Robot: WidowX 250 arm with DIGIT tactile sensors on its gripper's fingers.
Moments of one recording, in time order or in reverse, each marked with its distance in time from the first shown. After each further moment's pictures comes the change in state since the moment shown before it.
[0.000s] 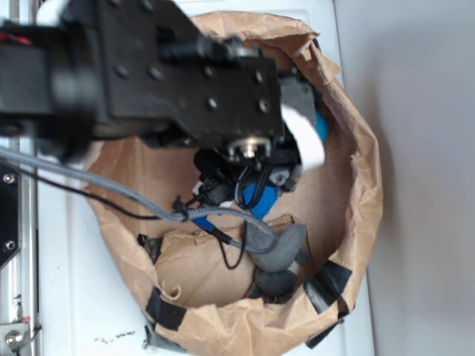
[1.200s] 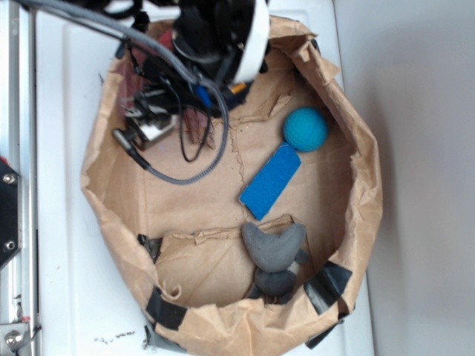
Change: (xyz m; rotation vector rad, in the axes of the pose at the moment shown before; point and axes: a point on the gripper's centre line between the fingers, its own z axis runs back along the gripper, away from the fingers) arm -0.072 0.009 0.011 -0.326 -0.054 -0.195
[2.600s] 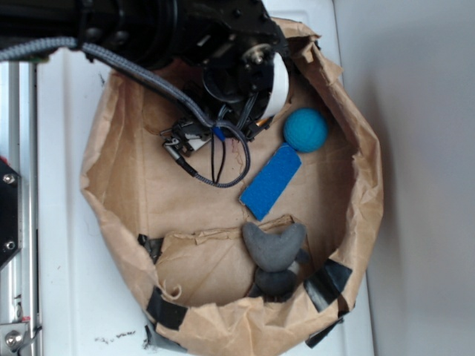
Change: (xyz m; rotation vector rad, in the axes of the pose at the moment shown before) arm 0.025 0.026 -0.056 0.104 0.074 0.008
